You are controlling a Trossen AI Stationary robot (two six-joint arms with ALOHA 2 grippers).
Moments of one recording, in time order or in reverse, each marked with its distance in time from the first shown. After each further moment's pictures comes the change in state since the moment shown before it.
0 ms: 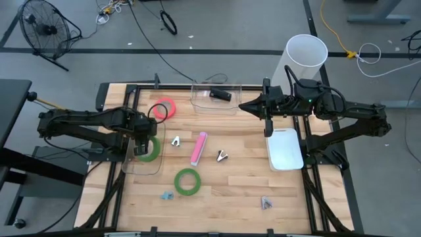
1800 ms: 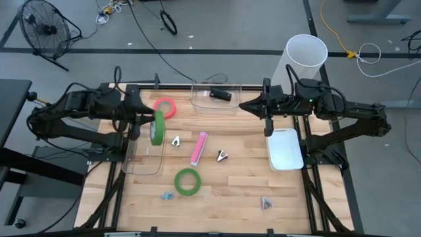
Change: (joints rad) left arm 0.000 -0.126 0.458 0.252 -0.016 0.017; right arm 0.000 -0.002 0.000 0.009 0.002 0.019
